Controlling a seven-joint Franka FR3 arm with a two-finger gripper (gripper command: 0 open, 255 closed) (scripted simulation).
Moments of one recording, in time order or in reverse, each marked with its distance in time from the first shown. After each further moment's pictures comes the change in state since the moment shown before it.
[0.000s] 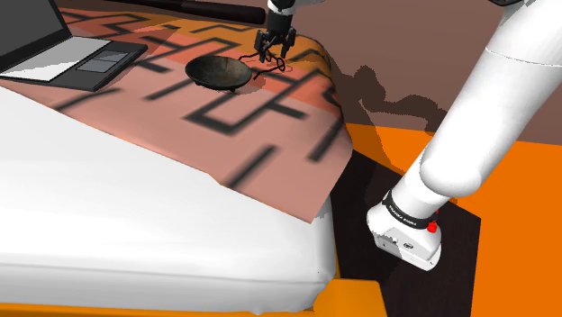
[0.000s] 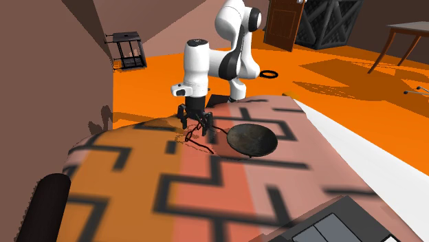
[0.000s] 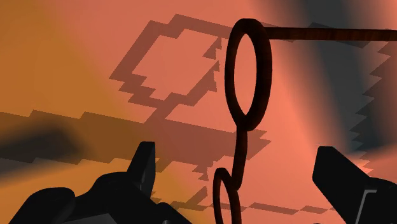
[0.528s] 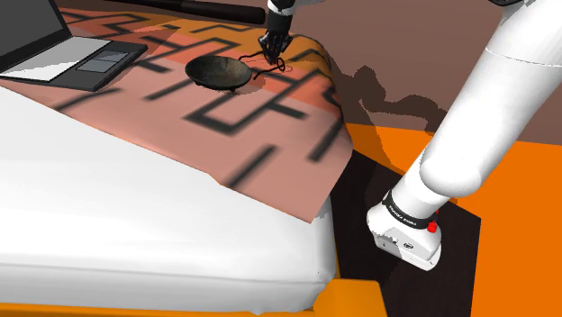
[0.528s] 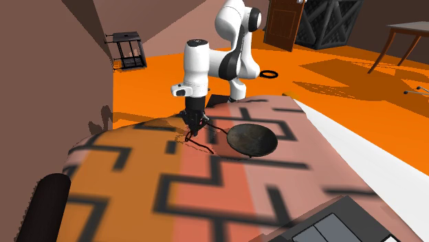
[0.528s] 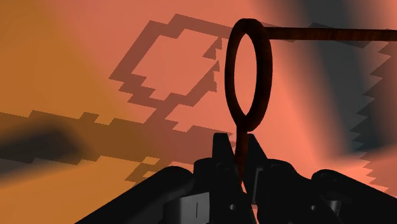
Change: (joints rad) arm 0.000 0.001 0.000 -0.001 0.000 0.001 0.000
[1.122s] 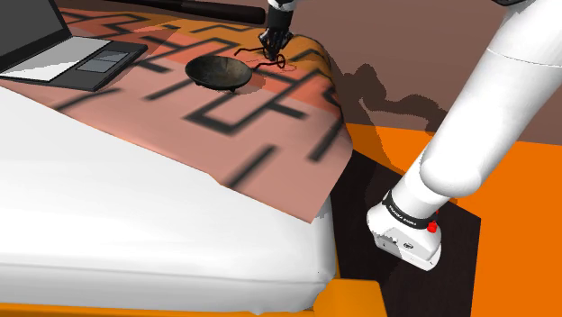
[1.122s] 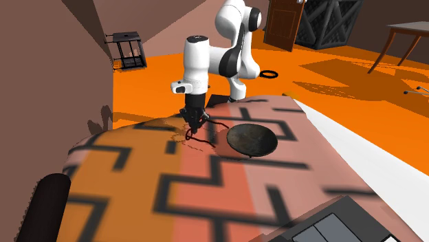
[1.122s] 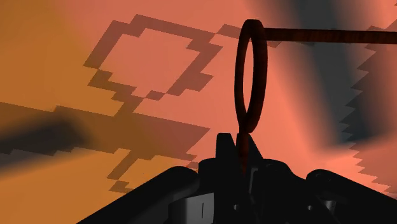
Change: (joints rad) arm 0.001 -0.010 0.000 0.017 -0.002 -0.027 0.002
